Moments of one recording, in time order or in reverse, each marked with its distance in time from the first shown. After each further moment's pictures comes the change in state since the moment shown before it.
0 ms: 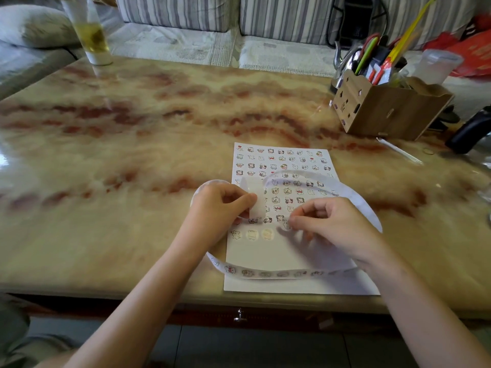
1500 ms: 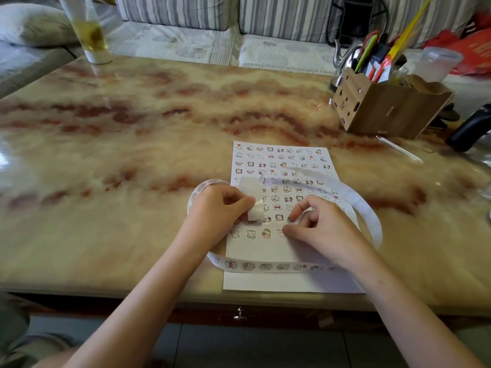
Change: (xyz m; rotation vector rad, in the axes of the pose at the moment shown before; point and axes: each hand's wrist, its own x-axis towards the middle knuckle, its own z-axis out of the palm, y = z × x) left_hand -0.005 0.004 0.003 0.033 -0.028 -0.068; right_hand 0.003 0.018 0.011 -0.272 0.097 -0.057
